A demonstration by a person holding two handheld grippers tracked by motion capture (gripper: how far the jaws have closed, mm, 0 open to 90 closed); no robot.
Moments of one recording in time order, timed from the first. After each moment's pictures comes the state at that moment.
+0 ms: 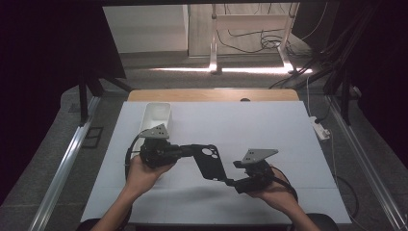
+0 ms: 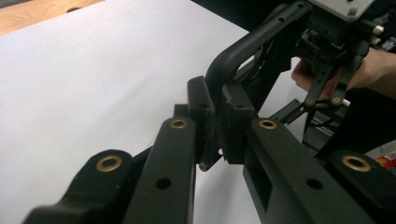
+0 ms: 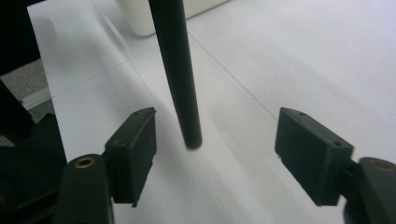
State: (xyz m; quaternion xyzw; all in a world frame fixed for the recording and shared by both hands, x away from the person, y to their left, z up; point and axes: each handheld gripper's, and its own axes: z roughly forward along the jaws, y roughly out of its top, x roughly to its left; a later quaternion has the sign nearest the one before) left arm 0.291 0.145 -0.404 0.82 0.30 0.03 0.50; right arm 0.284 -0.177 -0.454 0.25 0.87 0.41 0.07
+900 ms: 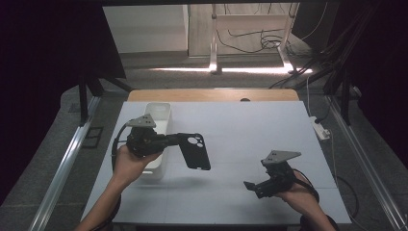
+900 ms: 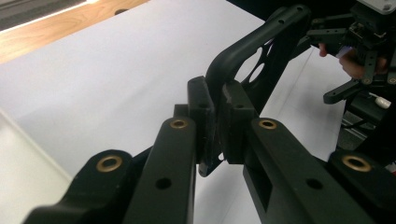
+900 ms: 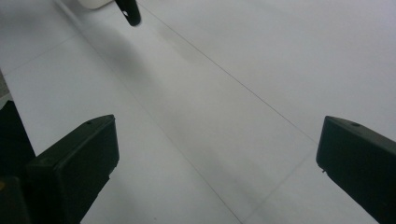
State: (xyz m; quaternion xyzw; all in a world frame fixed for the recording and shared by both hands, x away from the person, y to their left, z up) left arm 0.309 0.180 -0.392 0.81 0.33 0.06 0.48; right arm 0.282 -0.233 -0.459 0.31 0.87 0.38 0.10
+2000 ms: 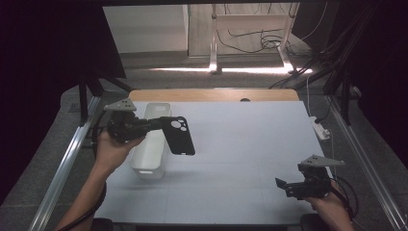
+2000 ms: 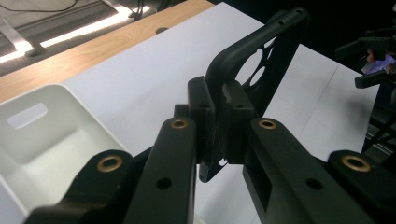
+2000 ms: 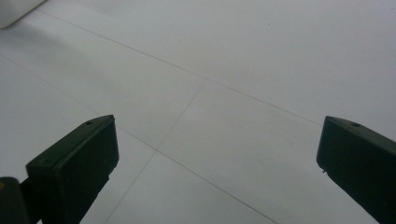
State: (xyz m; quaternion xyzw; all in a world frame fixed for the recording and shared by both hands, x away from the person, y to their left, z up) left arm 0.322 0.221 -0.359 0.80 0.35 0.10 0.47; right arm 0.264 -0.313 -0.454 0.45 0.80 0.37 0.16
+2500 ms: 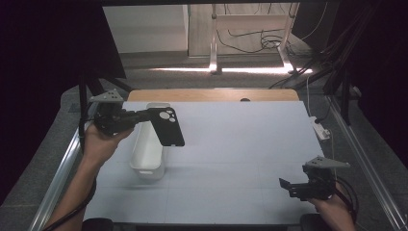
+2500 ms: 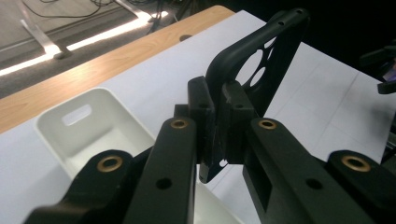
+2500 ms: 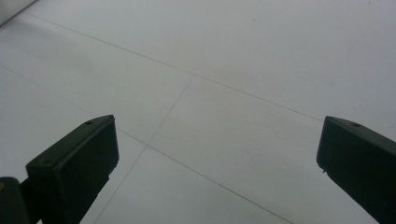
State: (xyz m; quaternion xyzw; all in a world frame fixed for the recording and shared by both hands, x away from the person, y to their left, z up) left arm 0.327 0.249 -0.343 0.79 0.37 0.13 0.47; right arm 0.260 -0.319 -0.452 0.46 0.79 0.36 0.17
